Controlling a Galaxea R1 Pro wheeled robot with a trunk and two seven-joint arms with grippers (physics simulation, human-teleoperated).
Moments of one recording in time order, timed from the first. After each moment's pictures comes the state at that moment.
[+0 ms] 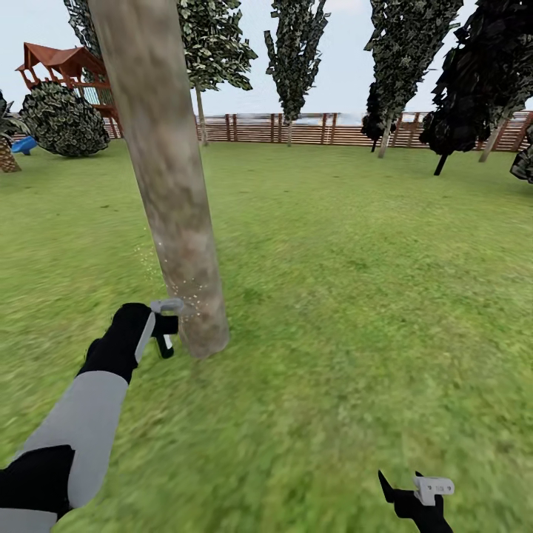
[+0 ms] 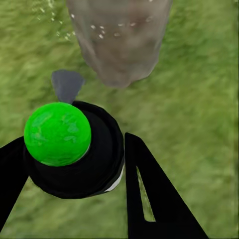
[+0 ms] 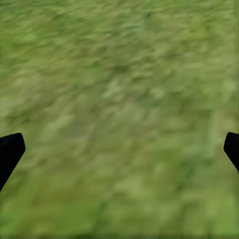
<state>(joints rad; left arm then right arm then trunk) -0.97 0.04 0.14 -0.83 -0.11 0.88 -0.04 -0.43 -0.20 -0.10 -0.07 -0.13 -0.68 0.30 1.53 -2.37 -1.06</state>
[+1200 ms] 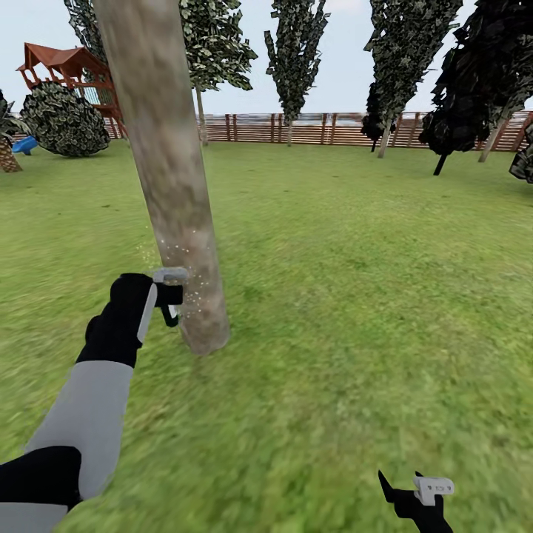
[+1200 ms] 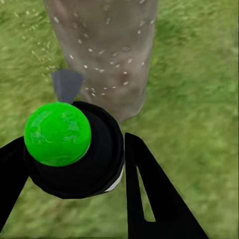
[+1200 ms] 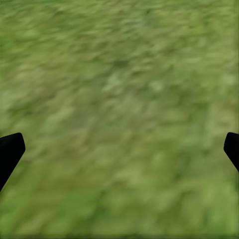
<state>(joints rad) -1.01 -0.01 0.09 -1.09 -0.13 1.02 -0.04 -0.43 -0.20 -0.10 -0.07 -0.13 -0.68 0.30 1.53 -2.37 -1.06</state>
